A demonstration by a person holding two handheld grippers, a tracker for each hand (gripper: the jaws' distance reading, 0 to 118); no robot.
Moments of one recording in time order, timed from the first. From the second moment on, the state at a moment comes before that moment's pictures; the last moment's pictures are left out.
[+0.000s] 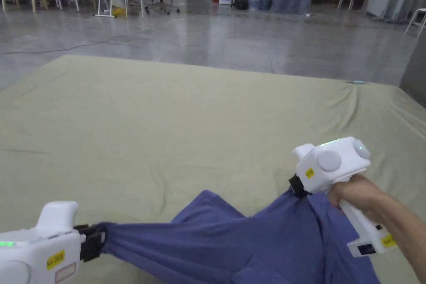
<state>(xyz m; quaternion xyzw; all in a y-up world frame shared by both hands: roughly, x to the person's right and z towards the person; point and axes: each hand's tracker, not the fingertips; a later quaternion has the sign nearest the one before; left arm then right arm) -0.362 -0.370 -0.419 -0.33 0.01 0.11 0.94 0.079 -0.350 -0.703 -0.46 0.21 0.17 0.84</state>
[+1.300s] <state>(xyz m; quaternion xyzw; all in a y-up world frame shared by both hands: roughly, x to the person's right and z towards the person) -0.301 -0.010 -0.660 -0.12 0.01 -0.01 0.99 0.186 0.017 -0.718 -0.13 0.03 0.03 0.99</state>
